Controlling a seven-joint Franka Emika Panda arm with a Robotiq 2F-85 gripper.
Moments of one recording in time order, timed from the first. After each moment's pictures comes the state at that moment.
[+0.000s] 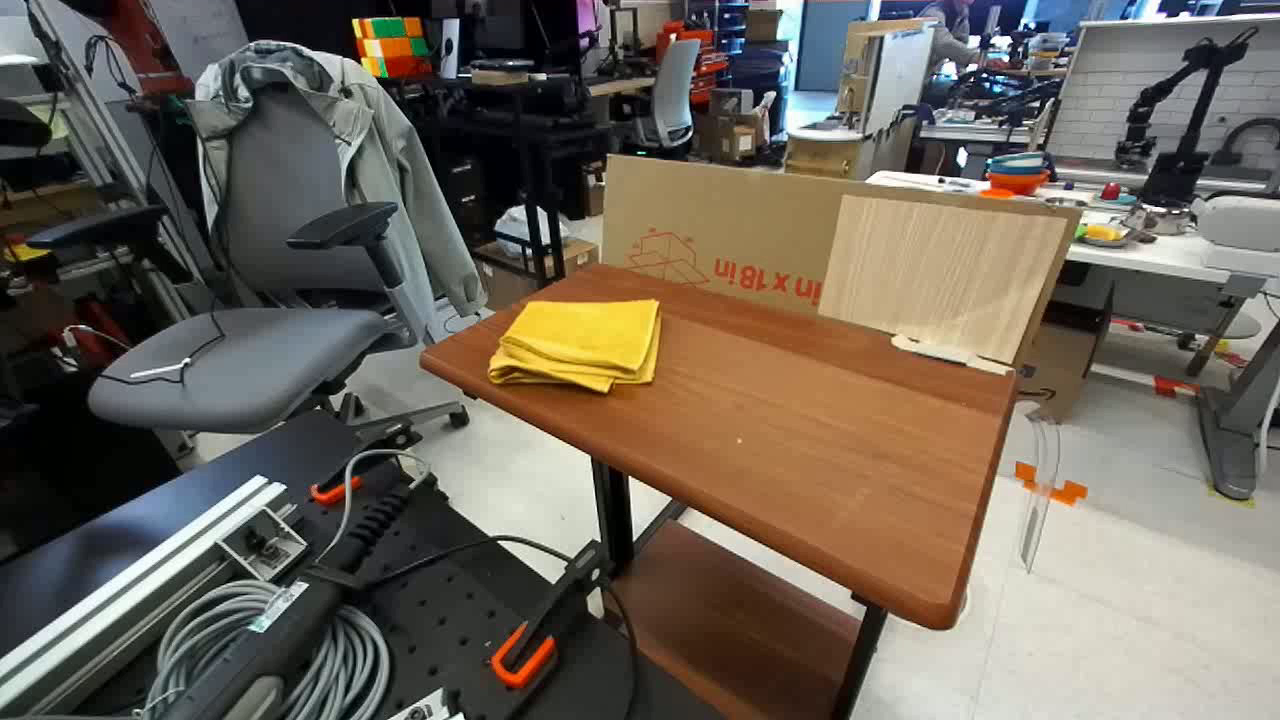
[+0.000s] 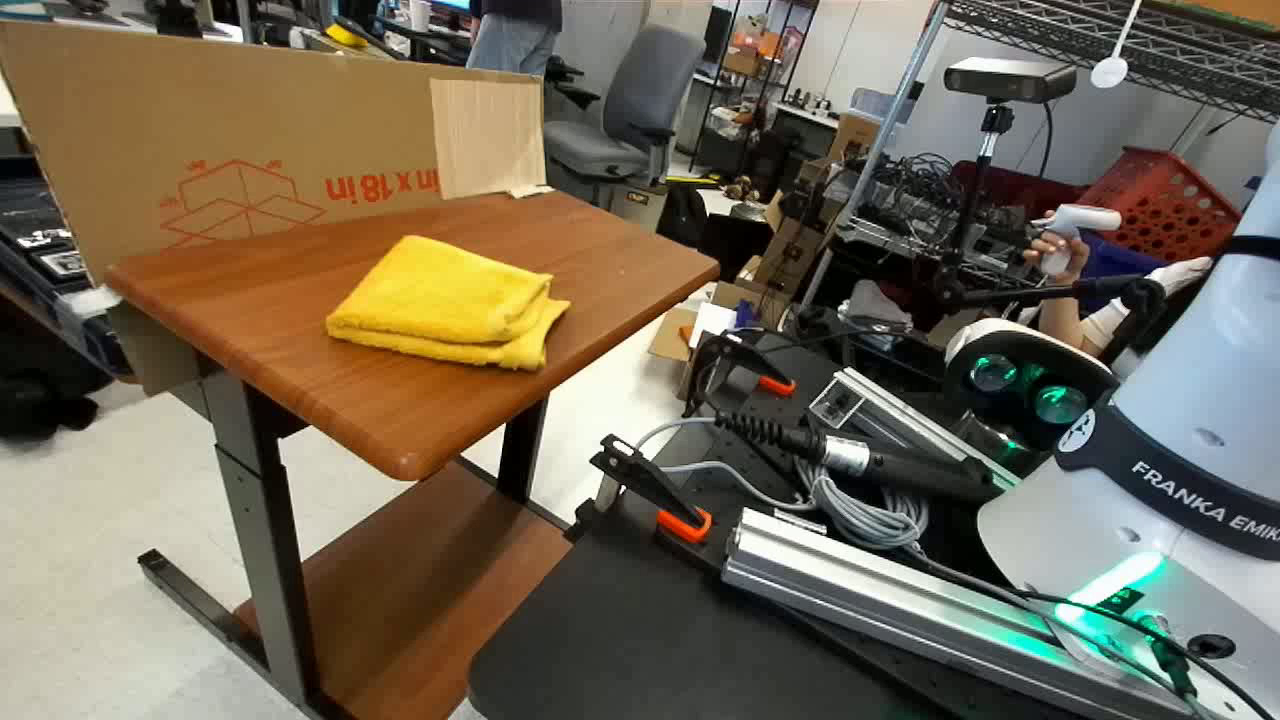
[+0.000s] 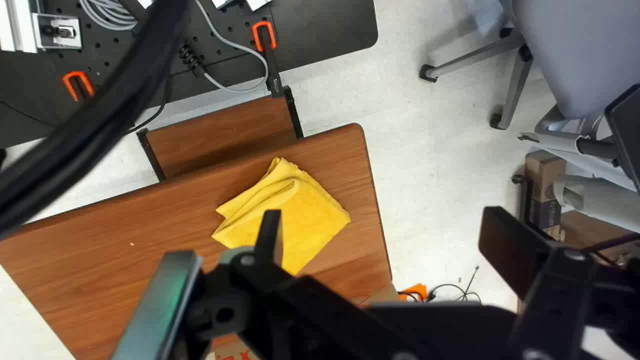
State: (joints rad) arm 0.09 -0.78 0.17 -2.45 0.25 1.83 0.37
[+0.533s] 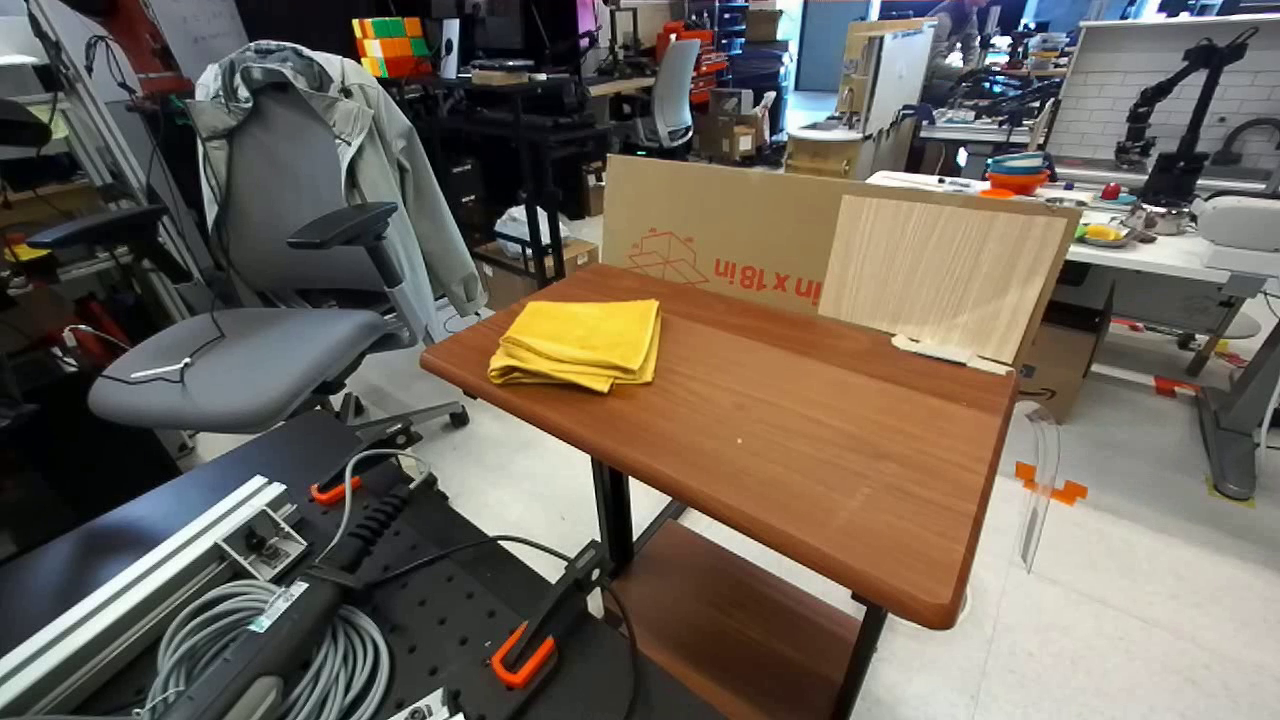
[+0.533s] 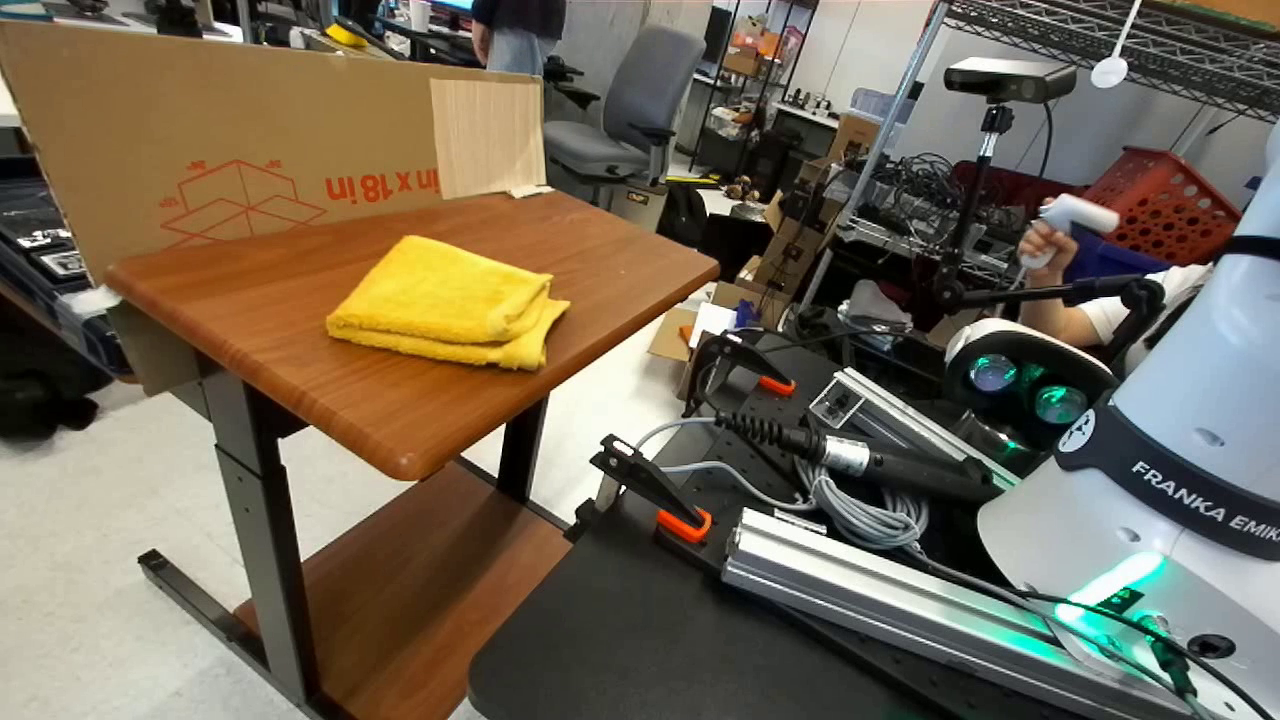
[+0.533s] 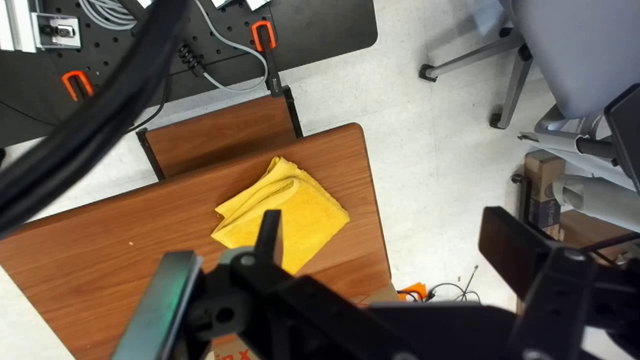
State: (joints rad) arm 0.09 -0.78 0.18 -2.45 0.25 1.83 0.37
